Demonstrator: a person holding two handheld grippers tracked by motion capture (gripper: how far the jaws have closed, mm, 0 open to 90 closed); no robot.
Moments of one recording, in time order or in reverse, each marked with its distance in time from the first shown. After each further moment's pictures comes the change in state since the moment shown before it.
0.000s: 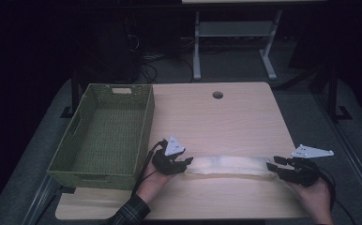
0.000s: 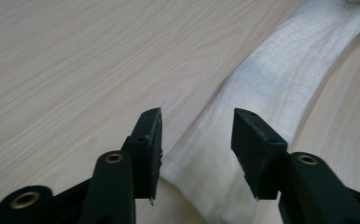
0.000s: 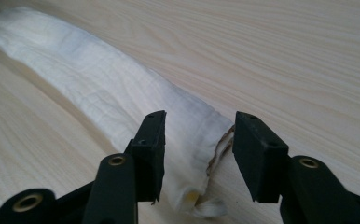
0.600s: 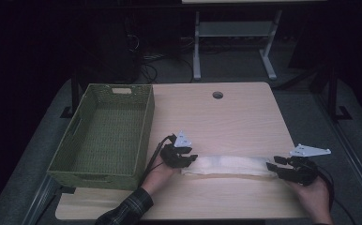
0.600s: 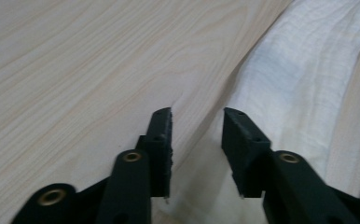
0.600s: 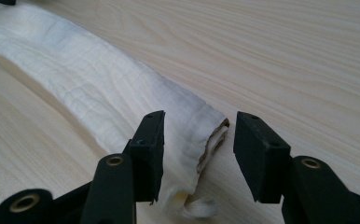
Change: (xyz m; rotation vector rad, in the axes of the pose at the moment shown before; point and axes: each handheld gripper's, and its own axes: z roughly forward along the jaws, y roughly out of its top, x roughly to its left) left arm 0.014 0.006 0.036 0.084 -0.069 0.022; right arm -0.004 -0.001 0.006 0.031 -0.012 0.015
